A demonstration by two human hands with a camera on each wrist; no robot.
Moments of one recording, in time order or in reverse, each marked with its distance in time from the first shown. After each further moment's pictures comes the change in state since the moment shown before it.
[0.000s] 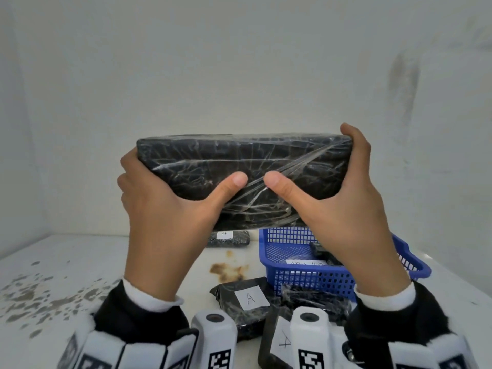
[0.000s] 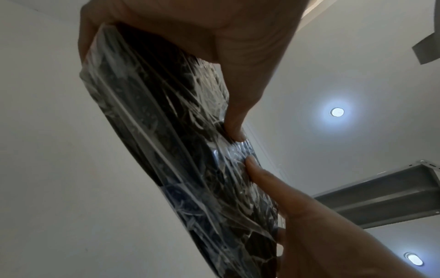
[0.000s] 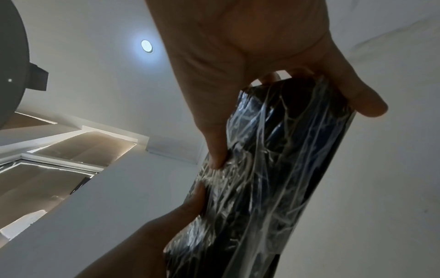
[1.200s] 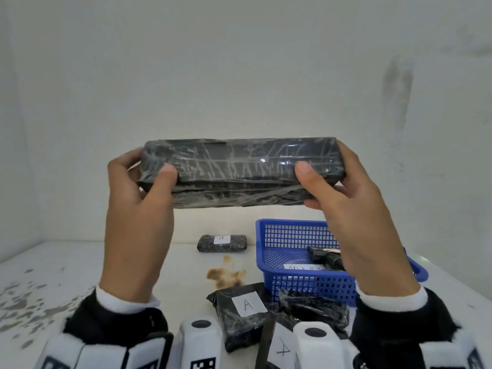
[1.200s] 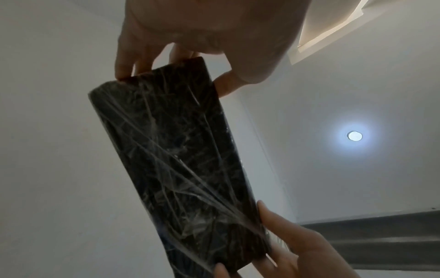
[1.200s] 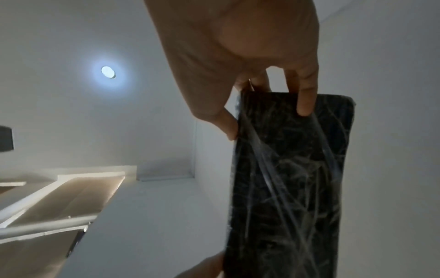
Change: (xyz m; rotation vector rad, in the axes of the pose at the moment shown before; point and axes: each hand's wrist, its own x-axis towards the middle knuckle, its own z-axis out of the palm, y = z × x) left_hand 0.016 -0.009 -0.006 -0.303 0.037 -0.140; right_hand 0.011 0.015 0.000 0.258 0.016 0.051
